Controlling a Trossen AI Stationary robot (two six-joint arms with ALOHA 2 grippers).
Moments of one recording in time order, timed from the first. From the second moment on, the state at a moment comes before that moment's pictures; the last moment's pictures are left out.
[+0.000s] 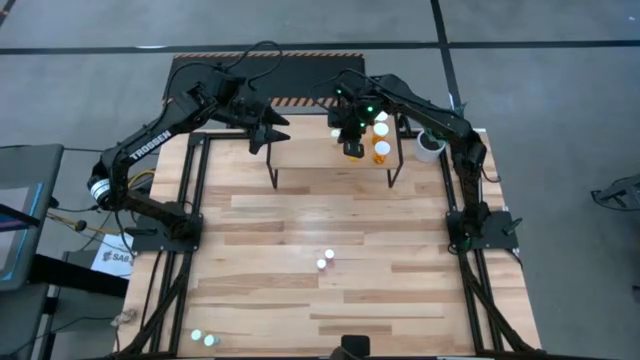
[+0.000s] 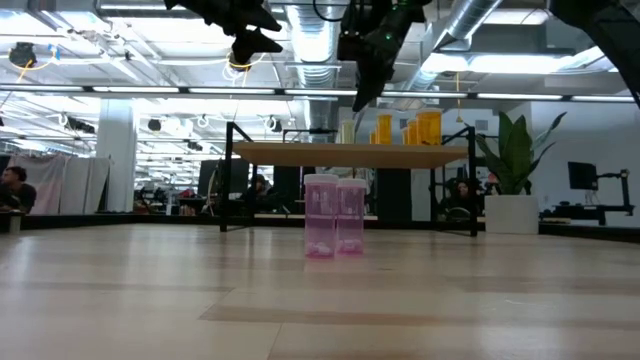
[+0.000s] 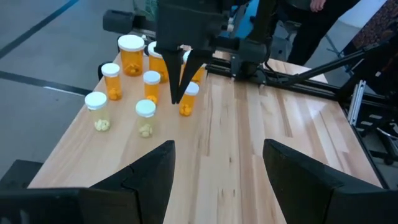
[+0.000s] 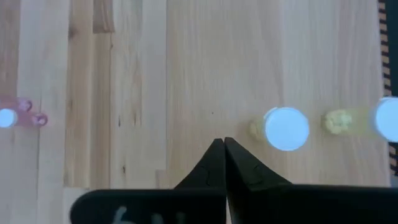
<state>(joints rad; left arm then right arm) 0.73 1.37 1.45 -0.67 0.66 0.18 -0.55 2.01 2.15 -1.28 -0.24 -0.48</state>
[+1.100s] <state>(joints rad) 0.73 1.37 1.45 -0.67 0.64 0.20 -0.56 2.02 2.10 -1.14 -0.20 -0.44</state>
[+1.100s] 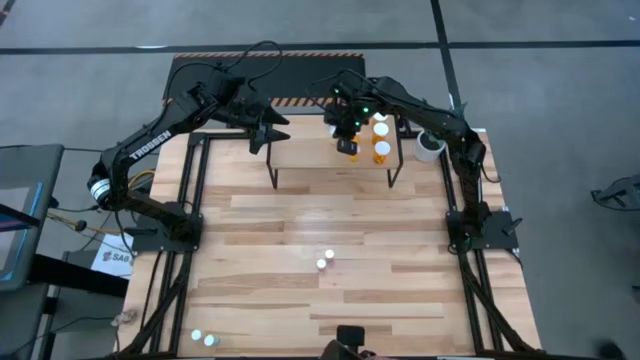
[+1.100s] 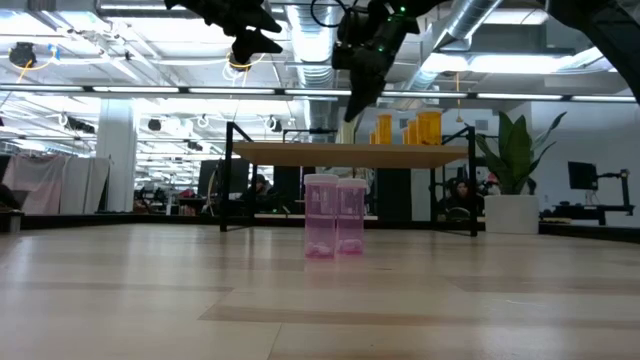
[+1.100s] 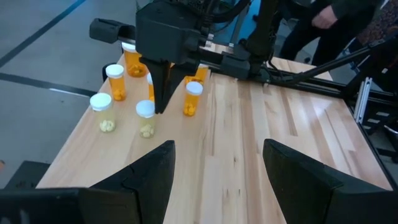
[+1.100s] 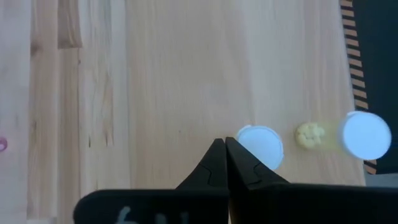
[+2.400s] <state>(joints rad) 0.43 1.17 1.45 -1.33 0.64 0.10 -0.38 1.71 2.16 -1.28 -0.21 -0.28</state>
